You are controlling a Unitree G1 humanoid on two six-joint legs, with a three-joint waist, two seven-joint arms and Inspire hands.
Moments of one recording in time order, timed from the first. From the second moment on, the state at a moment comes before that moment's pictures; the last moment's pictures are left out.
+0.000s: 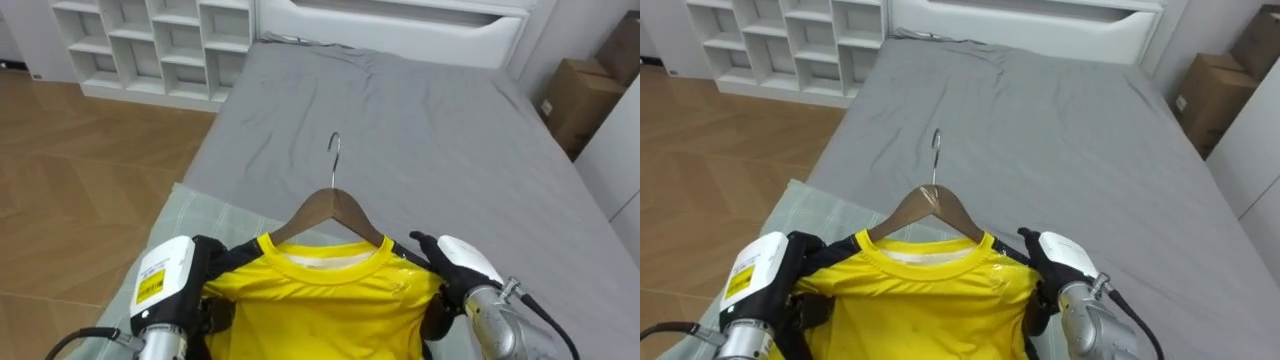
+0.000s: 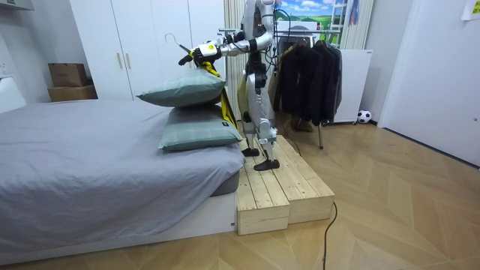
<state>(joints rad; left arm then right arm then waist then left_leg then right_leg) 0.08 0.24 -0.15 0.07 0.75 0.15 0.21 -0.32 -0.21 0.17 0.66 -0.74 0.10 0.04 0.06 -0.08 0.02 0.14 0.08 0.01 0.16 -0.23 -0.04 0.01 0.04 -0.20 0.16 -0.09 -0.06</state>
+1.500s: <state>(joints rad) 0.08 0.24 -0.20 0.07 0.75 0.16 0.23 -0.38 -0.18 0.27 0.80 -0.71 0.09 -0.03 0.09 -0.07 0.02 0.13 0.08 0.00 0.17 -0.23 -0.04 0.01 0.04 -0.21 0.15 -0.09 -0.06</state>
